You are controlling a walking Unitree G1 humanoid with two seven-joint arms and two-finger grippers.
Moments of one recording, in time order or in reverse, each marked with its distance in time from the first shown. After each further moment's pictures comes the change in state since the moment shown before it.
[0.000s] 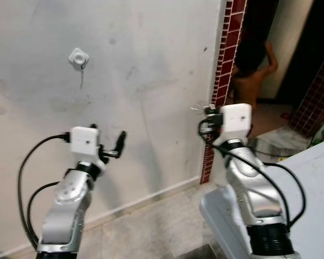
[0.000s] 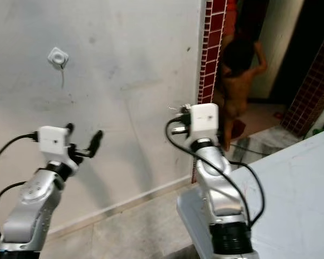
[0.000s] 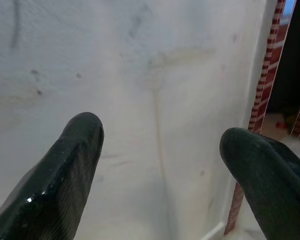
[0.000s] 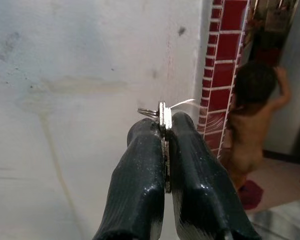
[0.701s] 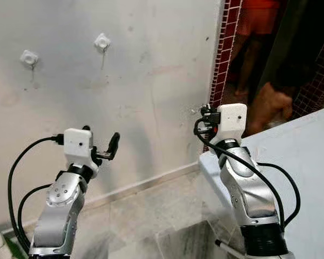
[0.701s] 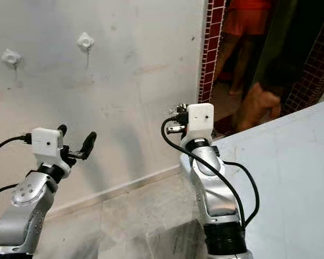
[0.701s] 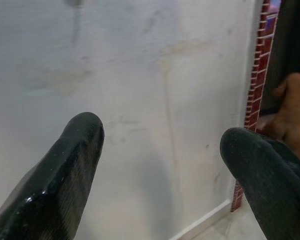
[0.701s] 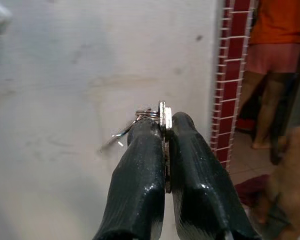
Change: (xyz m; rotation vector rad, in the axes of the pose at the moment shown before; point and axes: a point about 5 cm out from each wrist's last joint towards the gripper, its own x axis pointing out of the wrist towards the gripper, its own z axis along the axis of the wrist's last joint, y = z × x) left arm -0.006 0.015 0.000 0.024 -0.003 0.037; right arm 0.003 0.013 0.006 0.026 -0.020 0.024
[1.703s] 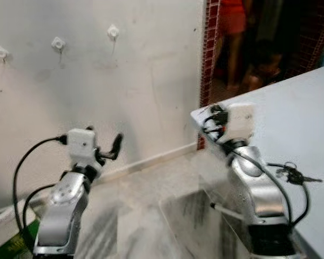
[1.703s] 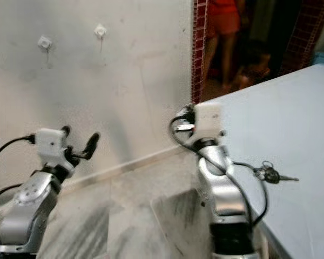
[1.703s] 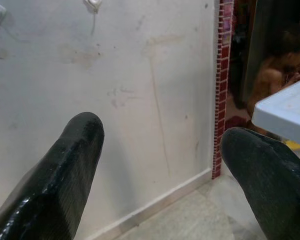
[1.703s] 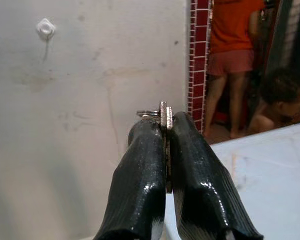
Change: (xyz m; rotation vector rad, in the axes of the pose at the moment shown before) left arm 0.001 -0.006 -0.001 -0.008 0.007 -0.018; right arm -0.002 -0.017 0.003 -0.010 -0.007 -0.062
